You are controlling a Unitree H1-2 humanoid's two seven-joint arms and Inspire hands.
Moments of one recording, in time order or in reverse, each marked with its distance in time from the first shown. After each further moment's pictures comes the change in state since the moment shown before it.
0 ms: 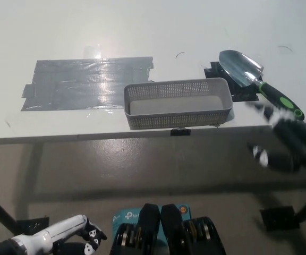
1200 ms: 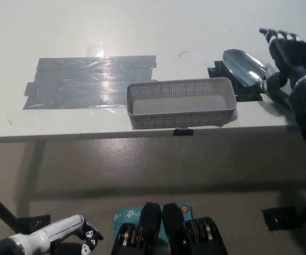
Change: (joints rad) left_arm 0.024 -0.062 0.114 -0.025 0.140 0.014 -0.160; right_arm -0.454 0.120 0.101 0.779 -0.306 0.059 -0.060
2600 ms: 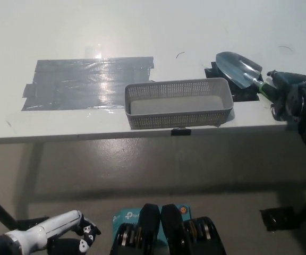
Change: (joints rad) left_arm 0.007 -0.046 0.086 -0.036 0.084 0.001 -0.103; right_arm -0.125 0.040 0.100 0.430 0.037 0.026 0.134
